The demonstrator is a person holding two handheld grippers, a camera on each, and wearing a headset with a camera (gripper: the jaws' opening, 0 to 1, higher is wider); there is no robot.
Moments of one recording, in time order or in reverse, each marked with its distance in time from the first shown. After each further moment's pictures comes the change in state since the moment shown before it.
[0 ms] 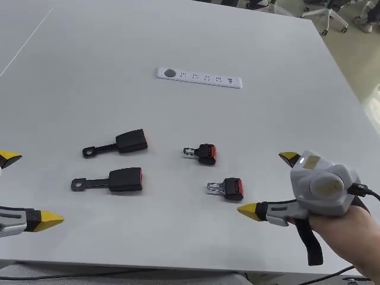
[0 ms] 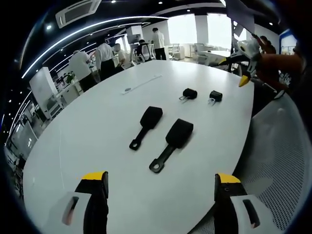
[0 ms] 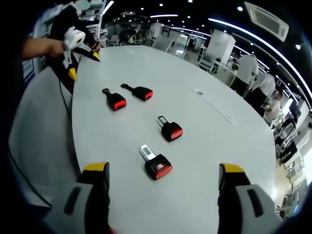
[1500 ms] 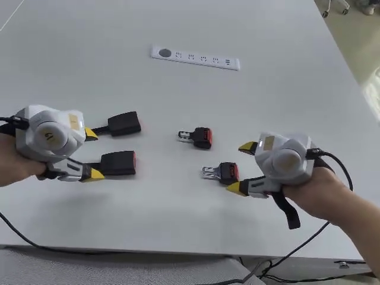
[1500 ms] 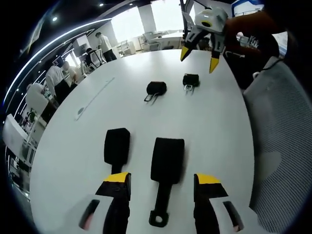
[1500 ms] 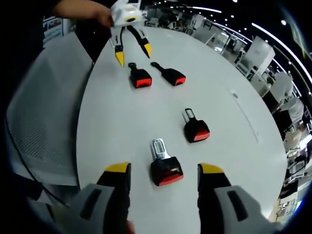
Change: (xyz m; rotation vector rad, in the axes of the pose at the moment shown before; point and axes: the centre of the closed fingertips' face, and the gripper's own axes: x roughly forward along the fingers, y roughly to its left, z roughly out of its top) left arm 0.112 -0.029 0.048 0.362 0.067 -0.253; right arm 0.056 0.021 -0.014 -0.296 0.132 0.235
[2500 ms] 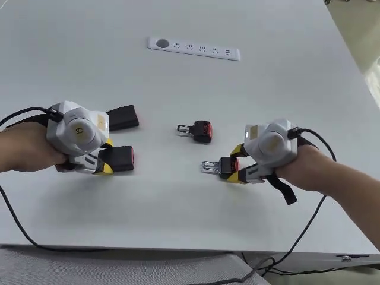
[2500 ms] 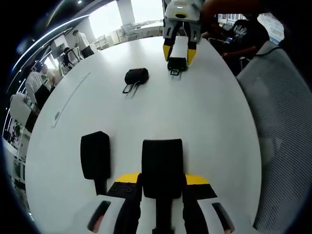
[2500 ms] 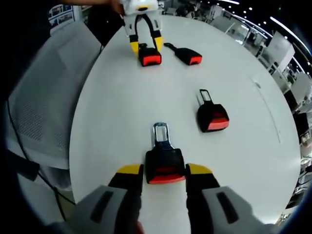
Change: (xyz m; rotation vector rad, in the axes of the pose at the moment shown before) left arm 0.039 -0.010 -0.006 0.114 0.089 -0.148; right arm 0.039 -0.004 -0.028 -0.027 0.082 0.182
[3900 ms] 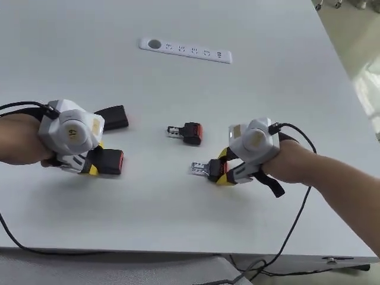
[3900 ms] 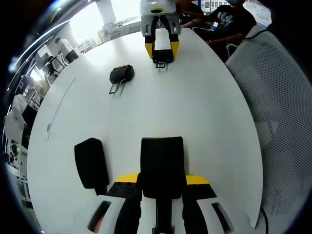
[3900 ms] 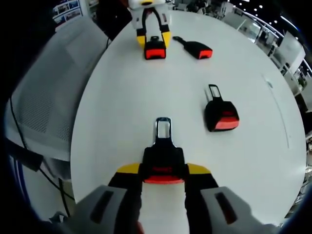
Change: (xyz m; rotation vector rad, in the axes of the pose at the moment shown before) left arm 0.004 -0.004 -0.002 0.126 0.064 -0.059; right arm 0.007 0.002 -0.004 -0.050 0.041 0.093
